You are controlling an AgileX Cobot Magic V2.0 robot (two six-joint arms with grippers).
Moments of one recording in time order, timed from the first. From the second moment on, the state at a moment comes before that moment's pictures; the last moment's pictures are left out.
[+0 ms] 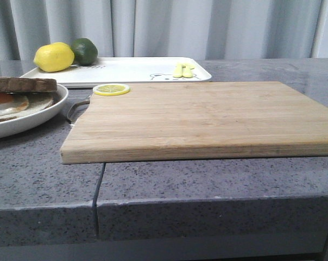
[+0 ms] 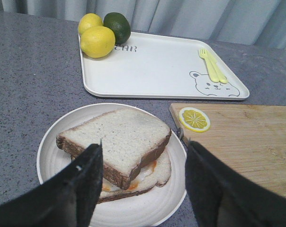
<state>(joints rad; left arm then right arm) 0.01 0.55 -0.65 -0.49 0.58 0.22 0.46 0.50 -0.56 1.81 -0.43 -1.93</state>
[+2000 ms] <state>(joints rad) 0.18 1.13 -0.74 -0.34 0.61 -0.01 0.46 0.50 -0.56 1.82 -0.43 -1.93</state>
